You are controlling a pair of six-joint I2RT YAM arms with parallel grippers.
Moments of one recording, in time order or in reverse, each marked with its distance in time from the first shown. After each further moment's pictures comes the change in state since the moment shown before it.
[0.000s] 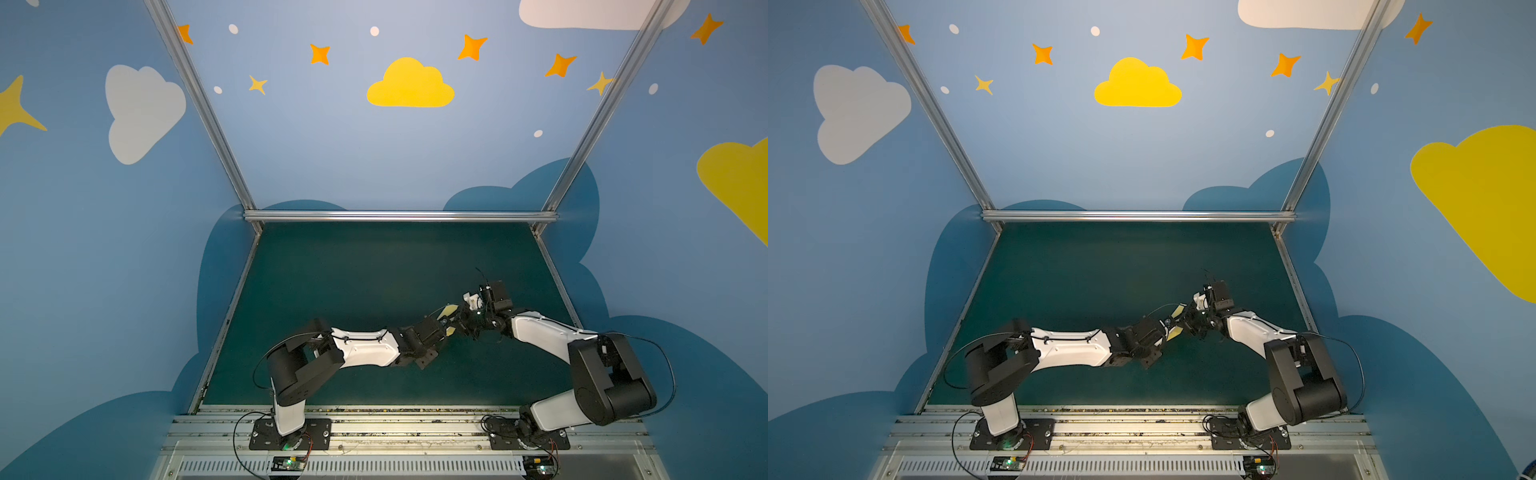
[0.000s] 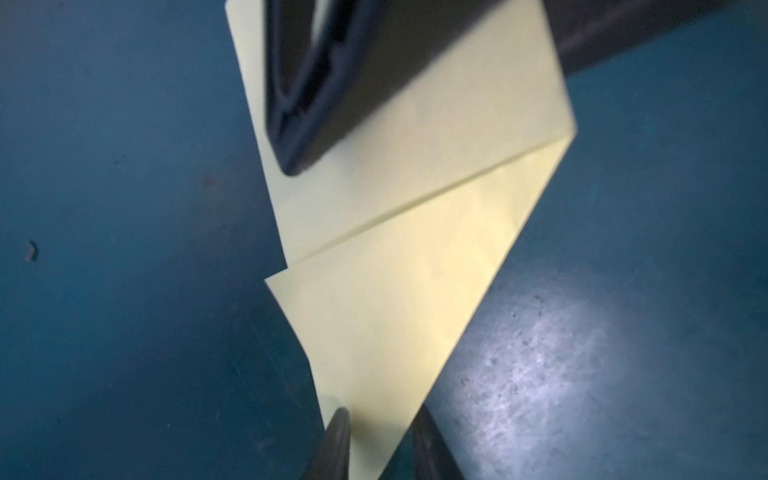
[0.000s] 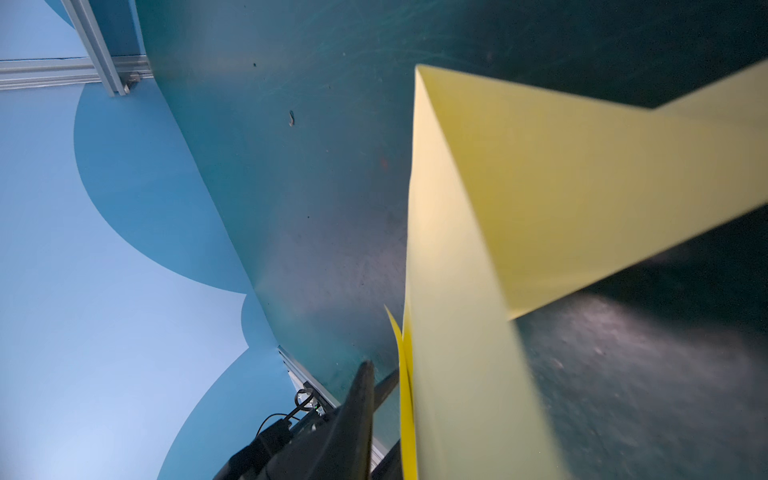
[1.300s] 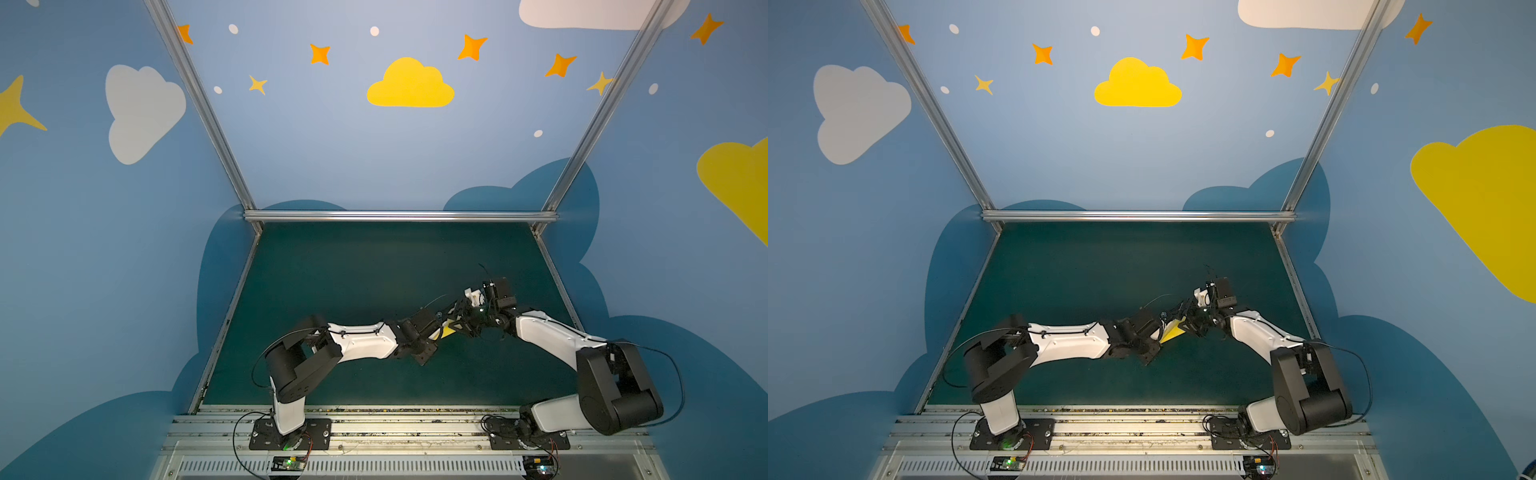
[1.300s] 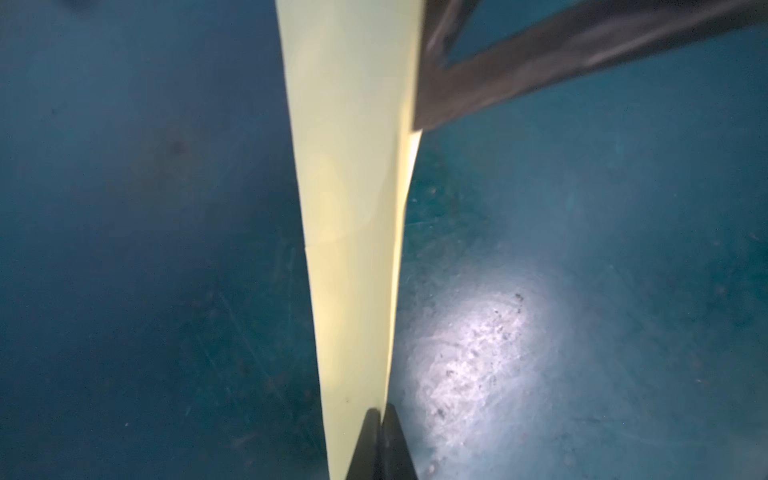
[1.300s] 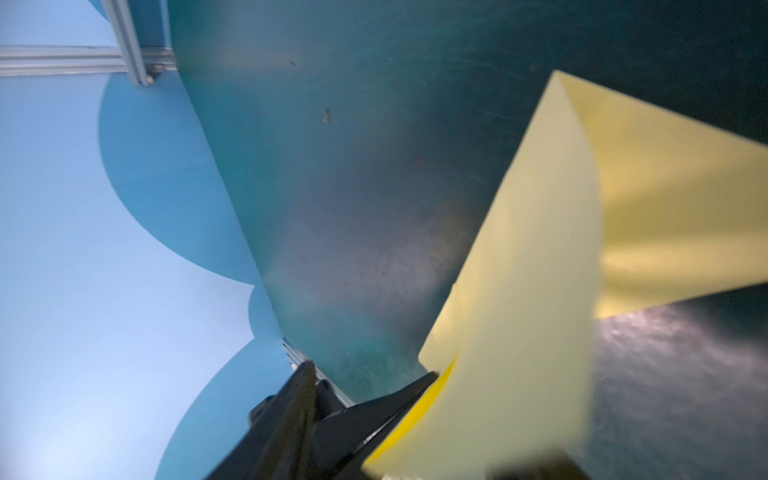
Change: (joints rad) left arm 0.064 -0.007 0.037 -0.079 0.176 -0.087; right arm -0.016 -0.084 0.029 -0.061 -0.016 -0.041
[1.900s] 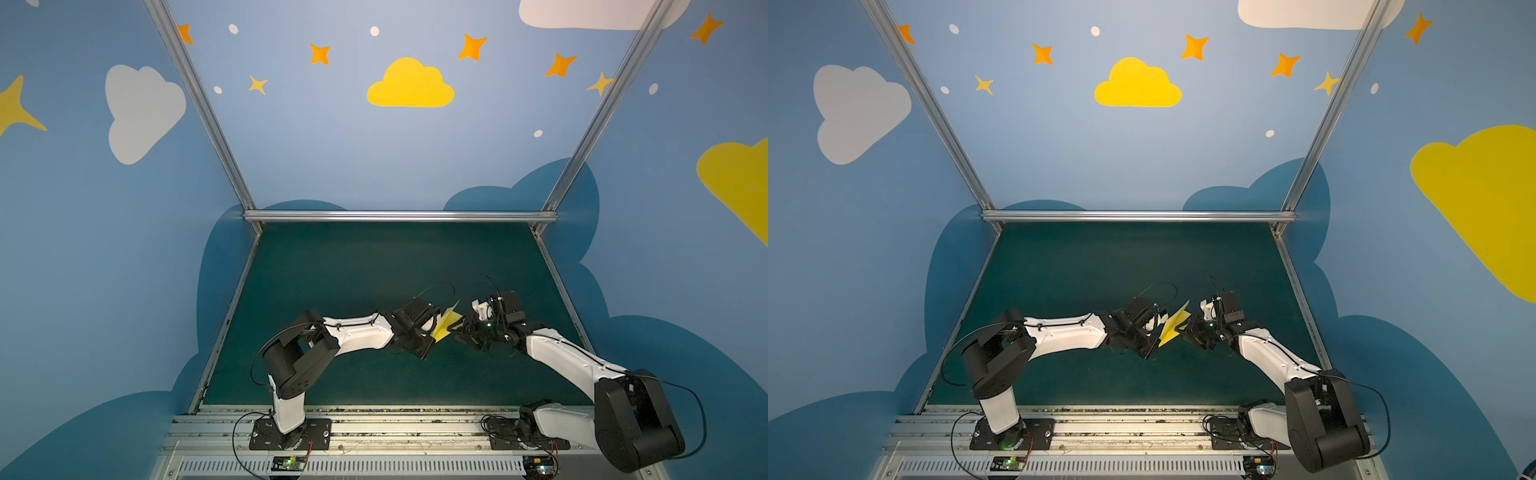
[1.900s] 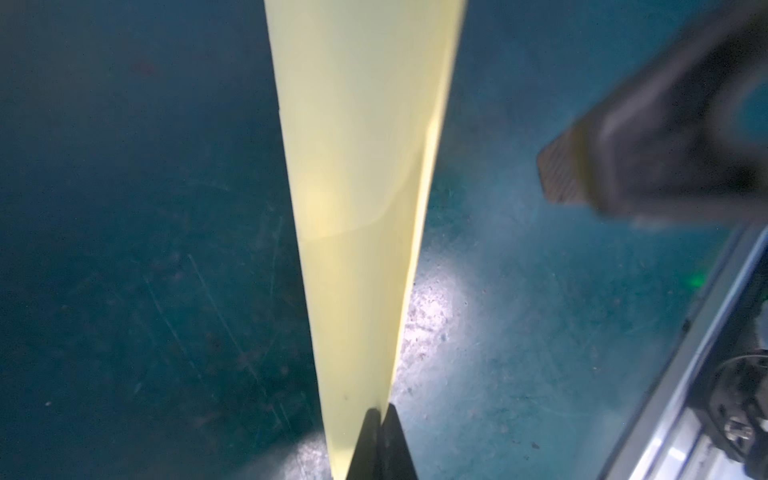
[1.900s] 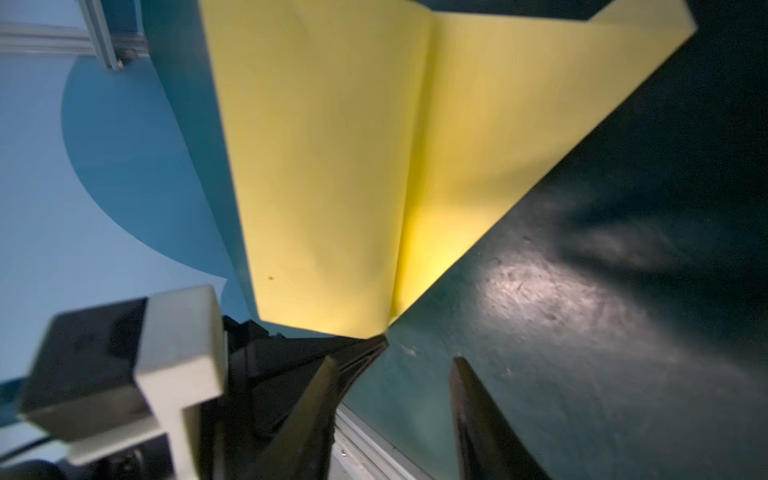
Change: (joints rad) left arm 0.088 0.005 0.023 -0.046 0.235 -0.139; right arm 0.018 -0.141 -0.139 -0.063 0.050 -0.038
